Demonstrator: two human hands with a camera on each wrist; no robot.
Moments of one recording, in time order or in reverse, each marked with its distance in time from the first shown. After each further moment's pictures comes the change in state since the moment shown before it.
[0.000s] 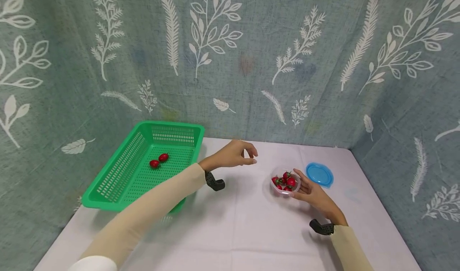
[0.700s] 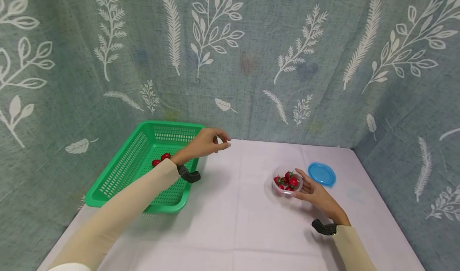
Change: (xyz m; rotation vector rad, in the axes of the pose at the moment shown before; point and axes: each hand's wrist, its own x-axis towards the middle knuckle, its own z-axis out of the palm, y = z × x) left_hand -0.055 -0.031 -0.061 0.021 0.214 -0.083; right_hand -0.002 -0.002 -0.001 -0.021 0.001 0.007
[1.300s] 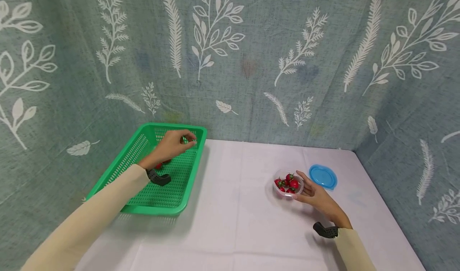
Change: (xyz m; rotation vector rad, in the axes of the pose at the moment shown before) left_hand -0.060 -0.056 -0.057 0.154 0.144 -0.132; right_hand 0.002 0.003 0.000 0.002 0.002 0.011
